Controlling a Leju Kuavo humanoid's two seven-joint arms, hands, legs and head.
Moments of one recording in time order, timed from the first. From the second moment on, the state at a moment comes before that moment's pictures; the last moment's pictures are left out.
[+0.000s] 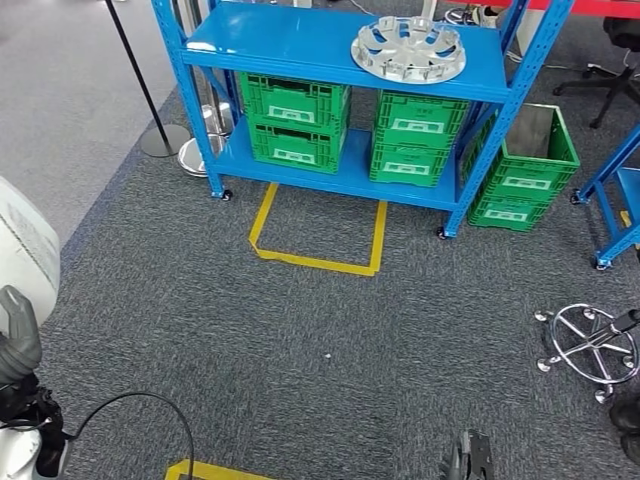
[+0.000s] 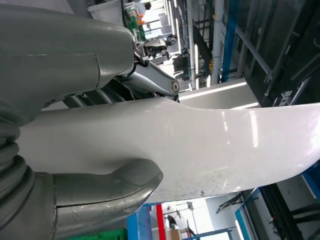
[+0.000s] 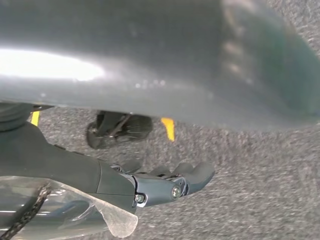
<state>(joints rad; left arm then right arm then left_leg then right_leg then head) 0.10 -0.04 0.22 -1.86 -0.08 0.35 -0.61 -0.13 0.18 -0.91 -0.31 0.55 0.11 -0.30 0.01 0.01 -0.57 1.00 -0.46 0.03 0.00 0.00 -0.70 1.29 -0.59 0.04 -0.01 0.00</state>
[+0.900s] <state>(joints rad) 0.09 -0.03 0.22 -1.85 -0.08 0.35 -0.61 -0.14 0.18 -0.89 -0.31 0.53 0.10 -0.29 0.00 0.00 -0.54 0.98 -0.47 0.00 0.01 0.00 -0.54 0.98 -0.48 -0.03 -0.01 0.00</state>
